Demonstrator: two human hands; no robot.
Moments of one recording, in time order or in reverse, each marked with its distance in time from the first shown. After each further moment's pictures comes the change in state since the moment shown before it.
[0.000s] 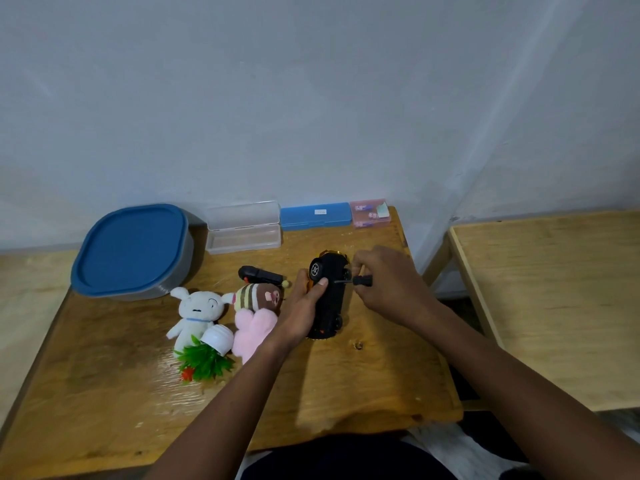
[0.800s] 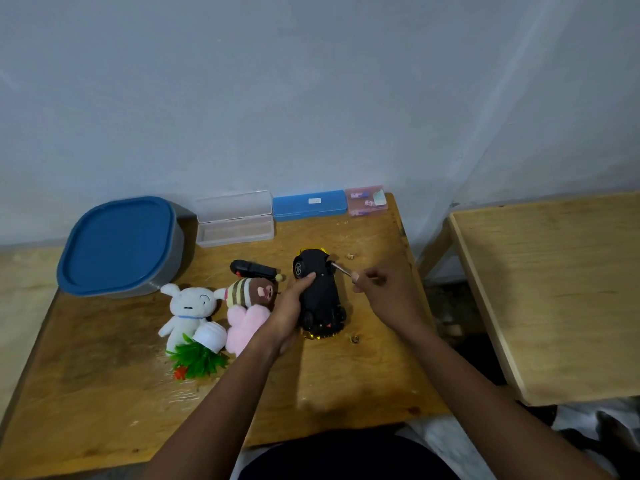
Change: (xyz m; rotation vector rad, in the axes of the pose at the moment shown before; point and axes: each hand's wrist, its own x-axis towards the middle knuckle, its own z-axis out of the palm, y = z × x) left_hand 0.021 -0.016 0.002 -0.379 0.073 -0.319; right_hand -0.013 0.025 0.047 0.750 0.072 0.493
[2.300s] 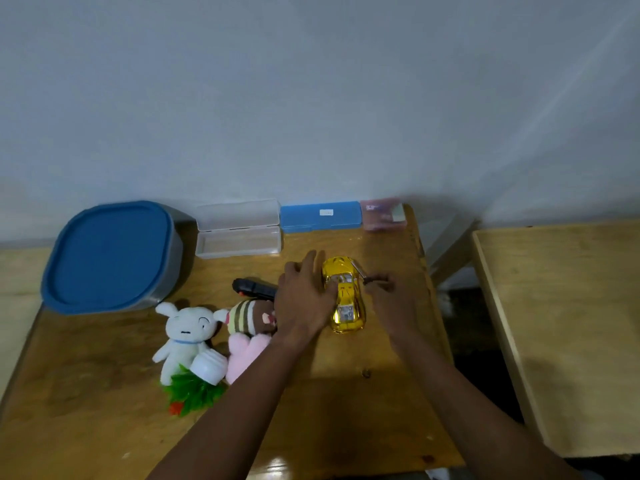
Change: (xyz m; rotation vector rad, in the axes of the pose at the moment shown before) left_hand 0.059 0.030 0.007 1.124 0.350 0.468; right_hand 0.079 0.014 0.036 0.192 0.147 0.245
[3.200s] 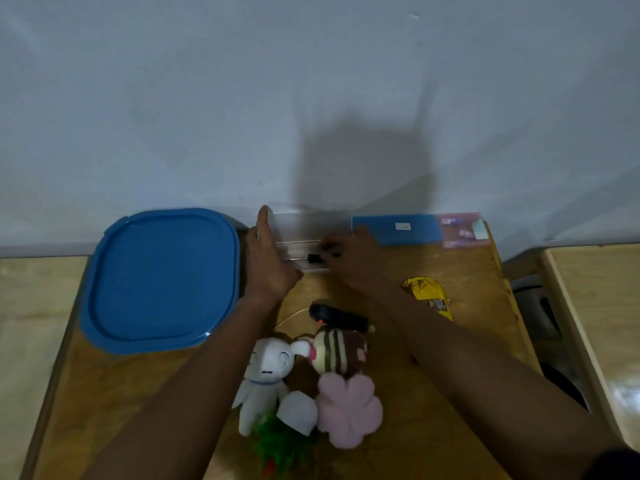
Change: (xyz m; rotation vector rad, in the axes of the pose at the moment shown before) left_hand 0.145 -0.173 -0.110 -0.253 0.072 -0.018; right_hand 0.070 -0.068 0.225 -0.827 -0.217 -0.560
